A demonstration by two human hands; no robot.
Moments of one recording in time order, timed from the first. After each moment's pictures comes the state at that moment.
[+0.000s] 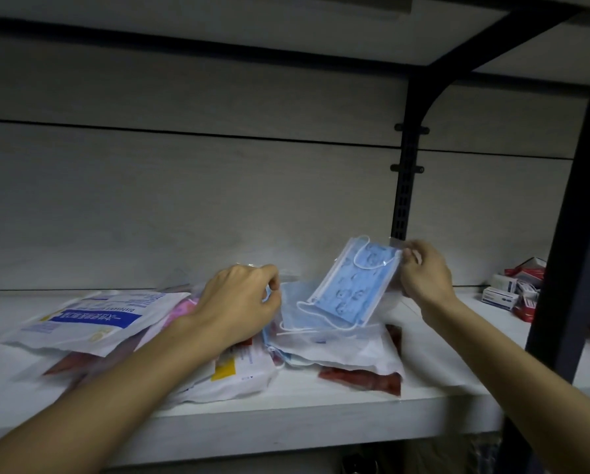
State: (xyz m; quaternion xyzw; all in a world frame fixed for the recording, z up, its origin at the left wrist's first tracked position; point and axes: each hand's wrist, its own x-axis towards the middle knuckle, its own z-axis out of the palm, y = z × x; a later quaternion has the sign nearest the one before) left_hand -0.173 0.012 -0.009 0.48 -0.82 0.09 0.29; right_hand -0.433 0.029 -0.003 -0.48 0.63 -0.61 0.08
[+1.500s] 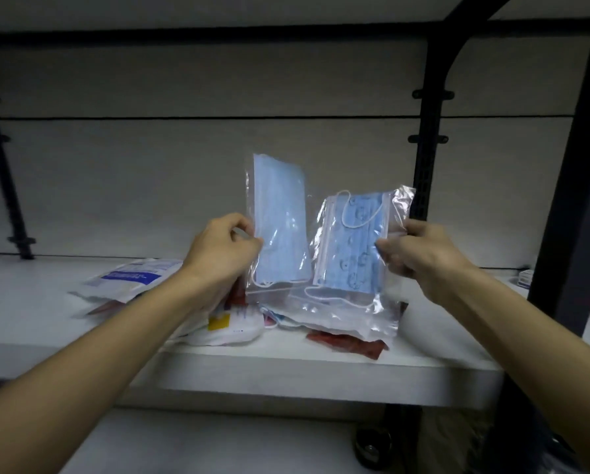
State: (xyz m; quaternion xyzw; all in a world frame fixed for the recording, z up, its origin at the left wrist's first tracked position) left_hand -0.184 0.049 0.003 0.54 -0.62 -0.17 0.53; right_hand -0.437 0.054 0.010 -0.52 0.56 -0.57 0.32
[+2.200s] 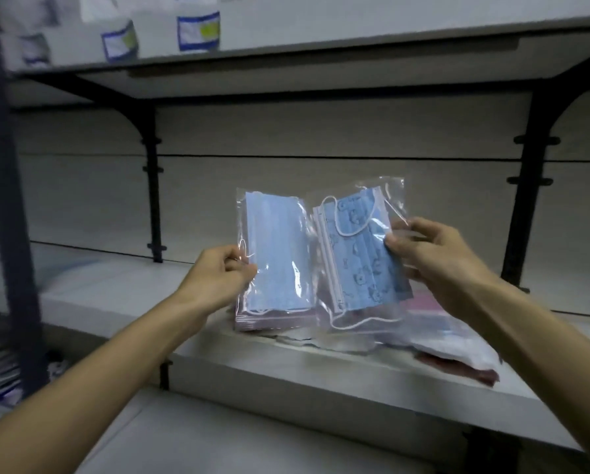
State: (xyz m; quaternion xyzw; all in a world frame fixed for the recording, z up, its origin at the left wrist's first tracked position) left_hand -0.032 0.140 0.013 0.58 -0.57 -0.19 0.55; right_hand -0.296 0.124 0.054 -0.63 0.43 -0.55 0.35
